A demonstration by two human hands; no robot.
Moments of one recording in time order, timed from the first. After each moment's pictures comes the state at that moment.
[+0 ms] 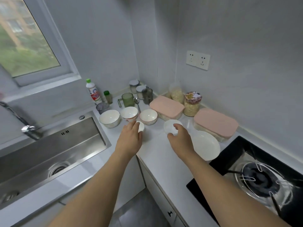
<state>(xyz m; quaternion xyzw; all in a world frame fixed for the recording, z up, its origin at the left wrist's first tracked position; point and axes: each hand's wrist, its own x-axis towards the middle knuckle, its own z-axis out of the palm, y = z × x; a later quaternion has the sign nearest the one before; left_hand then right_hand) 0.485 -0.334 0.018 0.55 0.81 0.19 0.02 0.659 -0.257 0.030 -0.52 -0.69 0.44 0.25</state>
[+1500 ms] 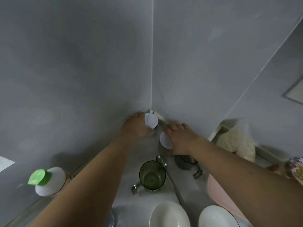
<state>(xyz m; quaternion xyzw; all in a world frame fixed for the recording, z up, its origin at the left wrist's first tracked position) 0.025 0.163 -0.056 0.60 0.77 0.11 0.20 0.212 0.186 -0.044 -0.40 -0.90 0.07 -0.19</state>
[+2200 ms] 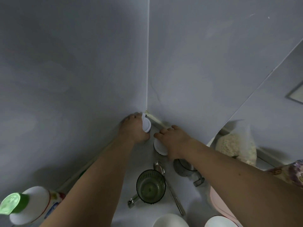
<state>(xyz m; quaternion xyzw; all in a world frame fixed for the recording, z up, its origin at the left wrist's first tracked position) 0.018 0.196 -0.091 0.61 0.77 0.11 0.16 0.190 0.206 -0.056 -0.32 -0.92 0.00 -0.22</state>
